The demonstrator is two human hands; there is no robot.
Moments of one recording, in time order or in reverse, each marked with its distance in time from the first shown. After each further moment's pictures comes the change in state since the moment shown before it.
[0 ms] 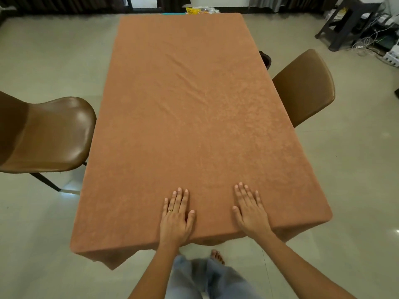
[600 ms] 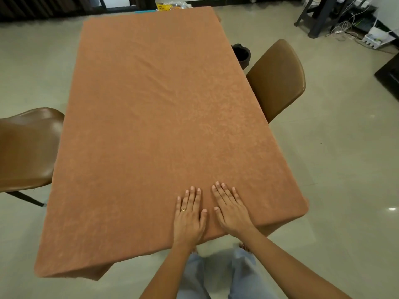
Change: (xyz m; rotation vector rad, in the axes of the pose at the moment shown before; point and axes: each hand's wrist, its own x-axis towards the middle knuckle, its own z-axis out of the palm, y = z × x) left_hand 0.033 0.105 0.024 -0.014 -0.064 0.095; right_hand 0.015 0.024 -0.012 0.063 0.018 -0.107
